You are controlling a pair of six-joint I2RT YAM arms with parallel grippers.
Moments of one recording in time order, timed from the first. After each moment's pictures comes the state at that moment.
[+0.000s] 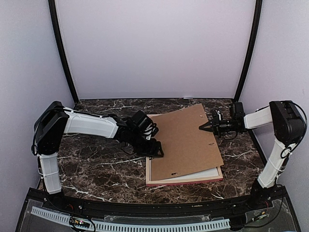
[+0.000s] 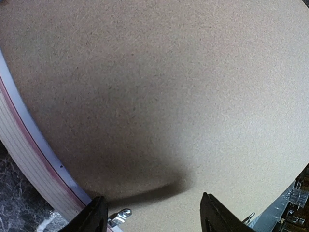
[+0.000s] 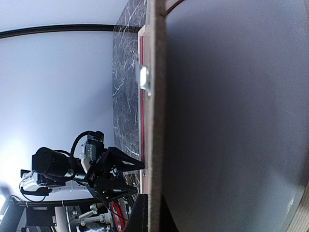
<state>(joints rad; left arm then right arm) -0.86 1.96 1.30 -0.36 0.32 -0.60 0.12 1.79 0.89 0.09 -1.07 0.70</state>
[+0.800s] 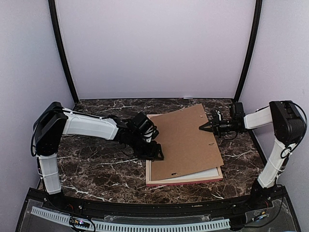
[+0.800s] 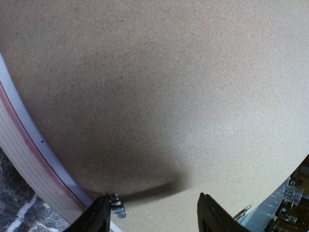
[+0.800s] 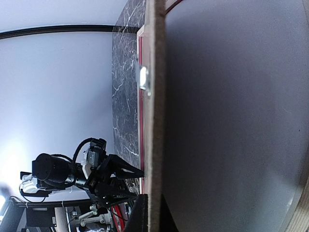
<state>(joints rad) -0.89 1.94 1.28 -0.38 0.33 -0.66 0.12 1.79 0.89 0.10 -1.07 0.71</state>
